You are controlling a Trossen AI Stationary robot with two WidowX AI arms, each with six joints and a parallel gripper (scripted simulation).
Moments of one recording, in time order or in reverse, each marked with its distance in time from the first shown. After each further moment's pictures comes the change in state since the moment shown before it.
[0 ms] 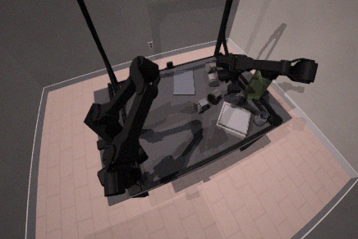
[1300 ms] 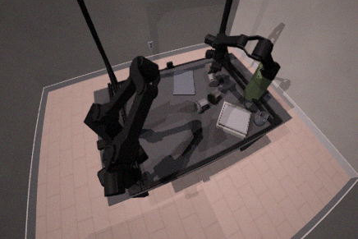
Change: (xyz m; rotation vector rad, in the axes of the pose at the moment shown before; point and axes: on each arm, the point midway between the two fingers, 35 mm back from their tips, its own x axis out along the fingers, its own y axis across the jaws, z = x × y) left arm -0.001 -0.154 0.050 0.325 -0.004 0.003; right arm 0.000 0.000 0.000 0.000 0.000 0.000
